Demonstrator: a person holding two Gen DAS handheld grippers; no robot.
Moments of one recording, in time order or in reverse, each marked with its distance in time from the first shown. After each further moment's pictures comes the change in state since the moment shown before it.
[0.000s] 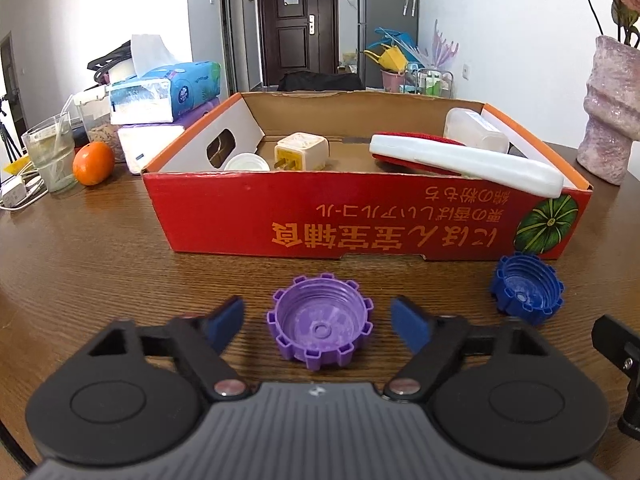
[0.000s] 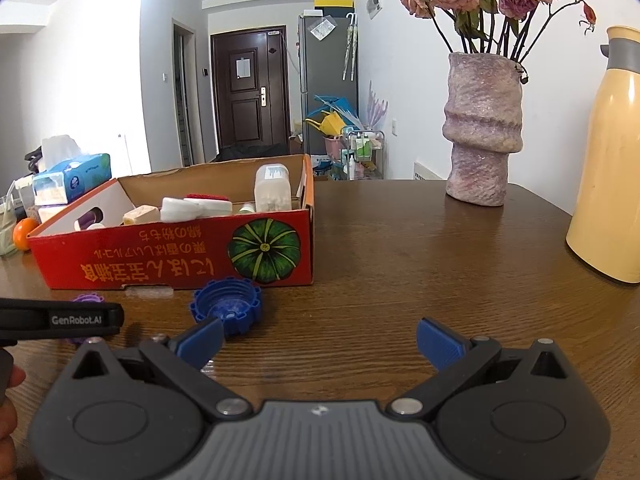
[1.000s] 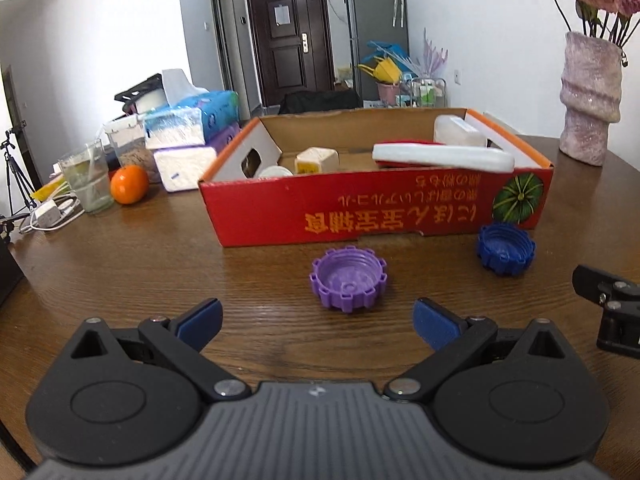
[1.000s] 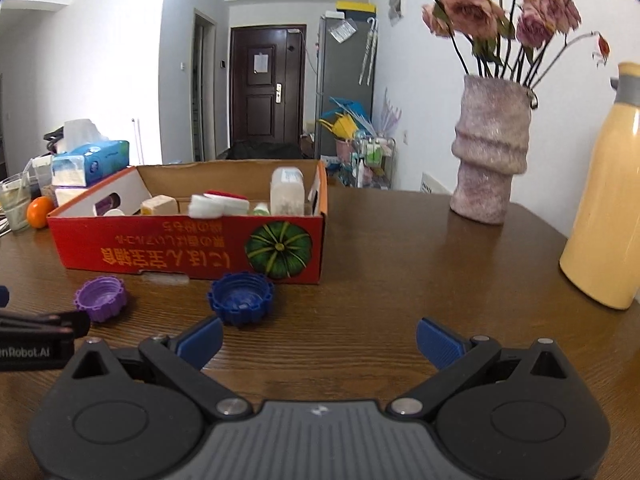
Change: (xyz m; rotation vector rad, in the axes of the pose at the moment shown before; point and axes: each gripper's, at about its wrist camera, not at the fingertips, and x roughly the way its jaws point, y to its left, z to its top) left arm -0.062 0.012 -0.026 0.073 -0.056 0.030; right arm -0.024 0.006 0.002 -0.079 0.006 0.004
